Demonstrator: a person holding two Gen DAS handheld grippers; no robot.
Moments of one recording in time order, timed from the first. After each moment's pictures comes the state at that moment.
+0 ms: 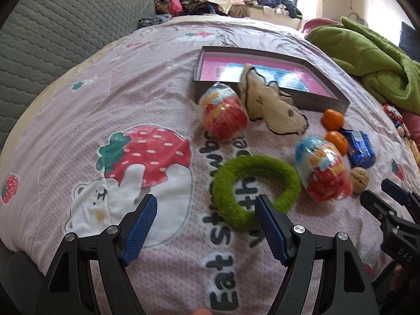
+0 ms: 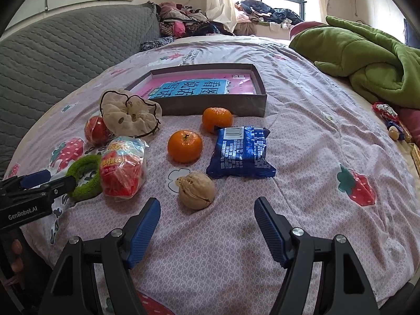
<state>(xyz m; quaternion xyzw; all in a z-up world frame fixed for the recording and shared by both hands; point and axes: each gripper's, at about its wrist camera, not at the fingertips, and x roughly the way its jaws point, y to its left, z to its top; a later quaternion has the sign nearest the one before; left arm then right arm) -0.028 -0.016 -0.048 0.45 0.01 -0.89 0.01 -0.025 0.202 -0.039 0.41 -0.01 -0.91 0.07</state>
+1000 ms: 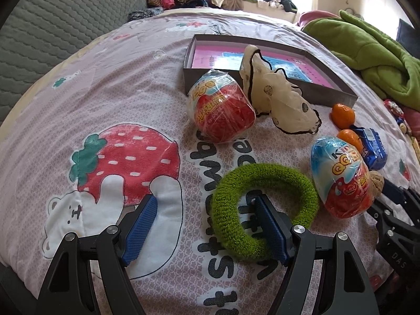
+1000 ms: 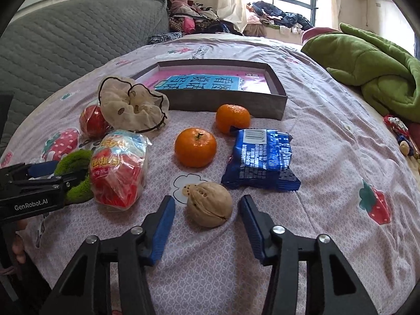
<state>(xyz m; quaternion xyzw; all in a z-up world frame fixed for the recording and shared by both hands) -0.058 -0.014 -0.075 0.46 0.02 -0.89 -0.02 -0.046 0.183 -0.056 0.41 0.03 -0.91 0.08</state>
